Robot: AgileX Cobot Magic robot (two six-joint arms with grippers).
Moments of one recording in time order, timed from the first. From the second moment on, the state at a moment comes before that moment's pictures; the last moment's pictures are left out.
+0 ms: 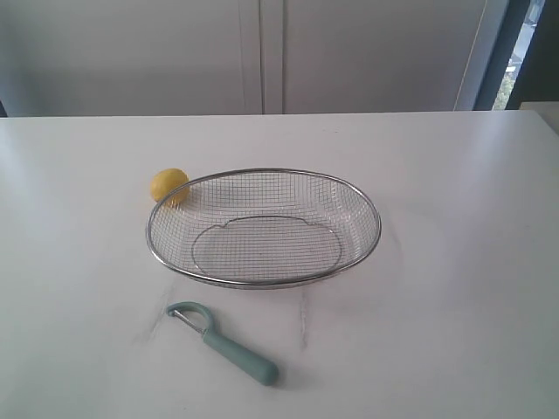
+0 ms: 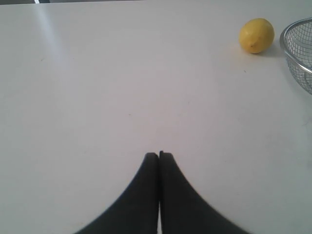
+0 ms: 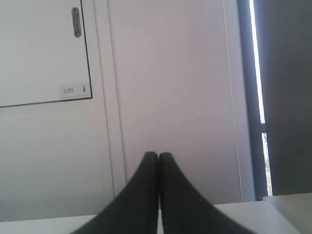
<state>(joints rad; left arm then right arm) -0.01 0.00 0.02 -0.03 0.40 0.03 0.03 0.00 0.00 -0.05 -0.27 0.15</state>
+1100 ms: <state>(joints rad) -0.01 0.00 0.02 -0.03 0.40 0.03 0.03 0.02 -0.07 0.29 -0.69 0.15</state>
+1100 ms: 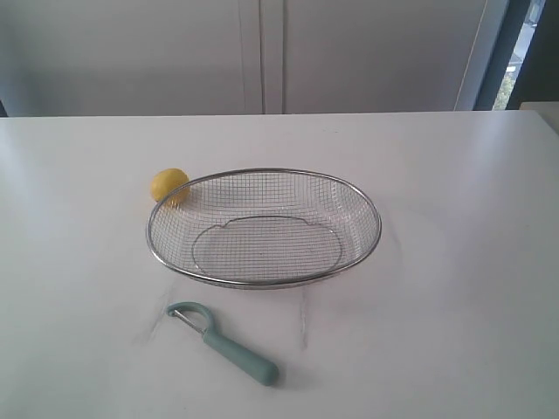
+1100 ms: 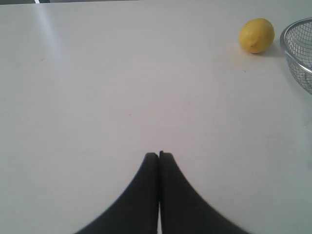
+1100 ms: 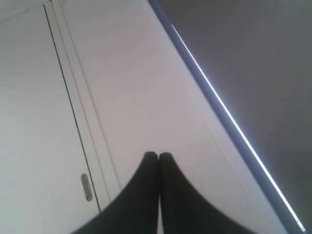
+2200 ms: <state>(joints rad) -0.01 0.00 0.02 -0.03 0.40 0.03 0.03 0.86 -0.66 0.26 0.32 -0.21</state>
